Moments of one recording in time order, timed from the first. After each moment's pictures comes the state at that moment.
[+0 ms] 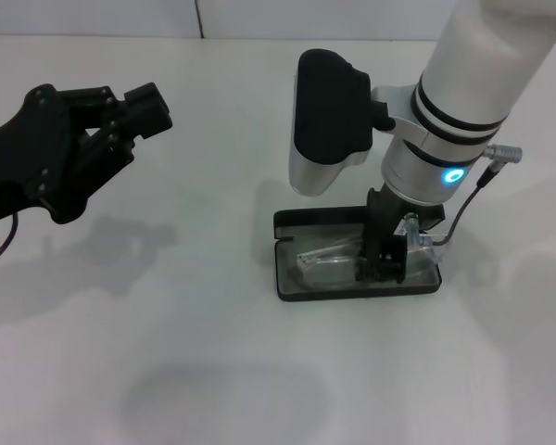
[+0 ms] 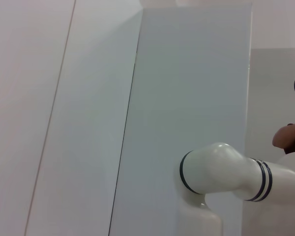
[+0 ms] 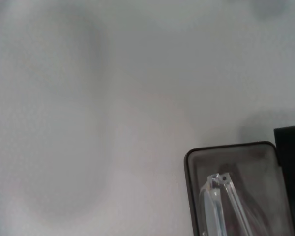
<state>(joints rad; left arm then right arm) -0.26 -2.01 1.05 0.81 1.20 1.84 -1.34 1.08 2.03 -1.85 -0.97 -2.32 -1.46 2.35</state>
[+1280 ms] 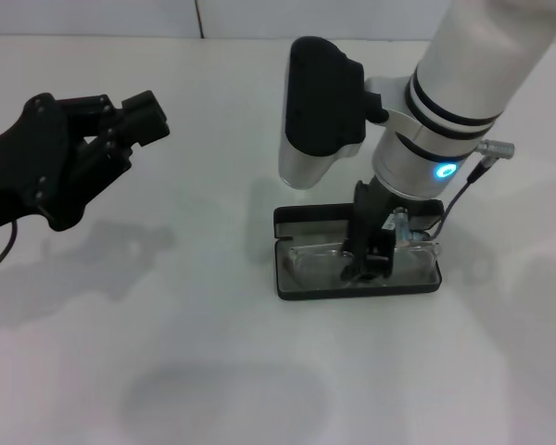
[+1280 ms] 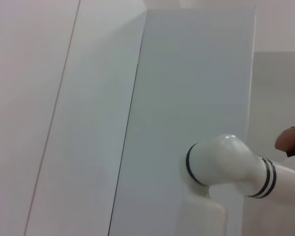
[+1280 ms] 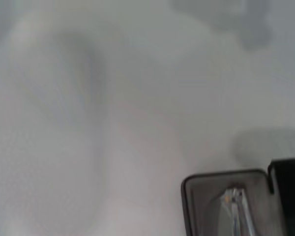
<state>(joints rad) -0.25 -2.01 1.05 0.79 1.20 1.85 -1.34 1.06 2.03 -1.84 -1.04 -2.32 -1.46 2.37</state>
